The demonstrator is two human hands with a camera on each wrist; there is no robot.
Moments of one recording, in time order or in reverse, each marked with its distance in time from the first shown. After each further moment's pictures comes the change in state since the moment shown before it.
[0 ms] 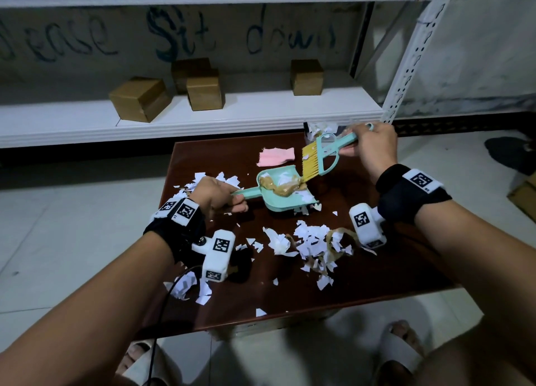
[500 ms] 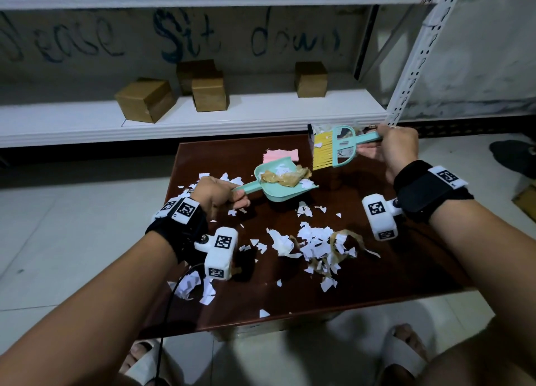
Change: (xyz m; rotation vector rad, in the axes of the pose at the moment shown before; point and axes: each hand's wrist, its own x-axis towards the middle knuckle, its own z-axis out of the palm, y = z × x) left_hand -0.001 0.002 -0.003 -0.124 0.045 0.014; right_hand 0.011 -0.002 -0.017 0.208 0.080 0.107
